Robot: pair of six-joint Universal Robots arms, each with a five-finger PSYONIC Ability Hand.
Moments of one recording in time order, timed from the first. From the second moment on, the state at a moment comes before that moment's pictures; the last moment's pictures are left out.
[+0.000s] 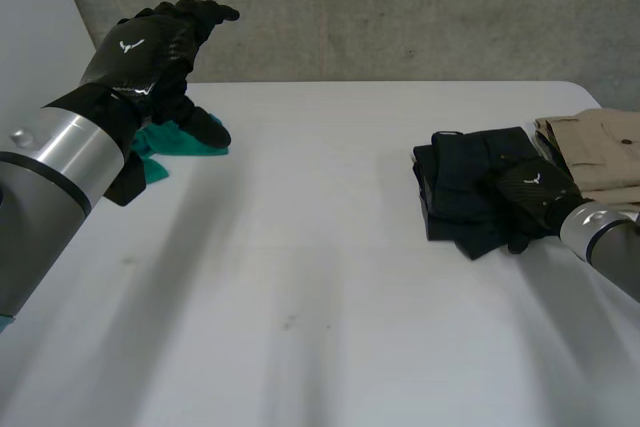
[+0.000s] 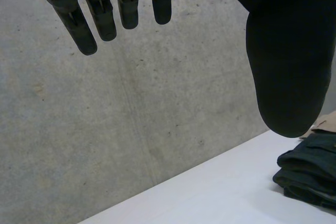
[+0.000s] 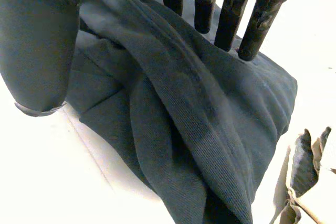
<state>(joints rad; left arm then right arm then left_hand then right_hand) 4.32 -1.59 -1.57 3.28 -1.40 3.09 1.59 -0.94 1.49 -0.17 1.08 2.50 0.20 0.20 0.21 0.20 0.05 0.30 0.32 0.34 0.34 0.17</state>
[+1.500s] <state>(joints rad) 4.33 -1.60 -1.57 3.28 -1.40 3.08 1.26 -0.54 0.69 -0.27 0.87 2.44 0.20 0.20 0.21 0.20 0.05 0.92 1.16 1.18 1.19 0.94</state>
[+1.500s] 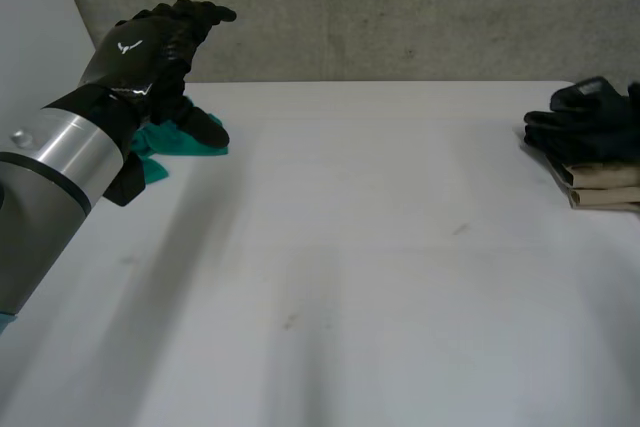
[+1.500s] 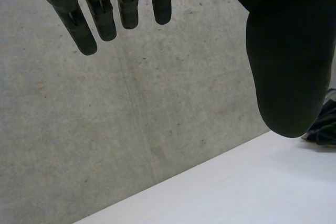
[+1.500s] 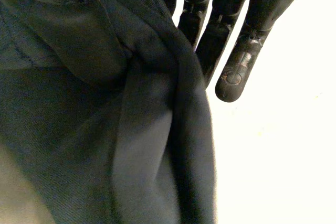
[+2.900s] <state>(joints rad) 4.80 -2.28 -1.20 3.48 -1.32 3.71 2.11 -1.26 1.63 -0.28 1.54 2.76 0.20 0.20 0.21 0.20 0.05 0.20 0.22 0.21 0.23 0.07</state>
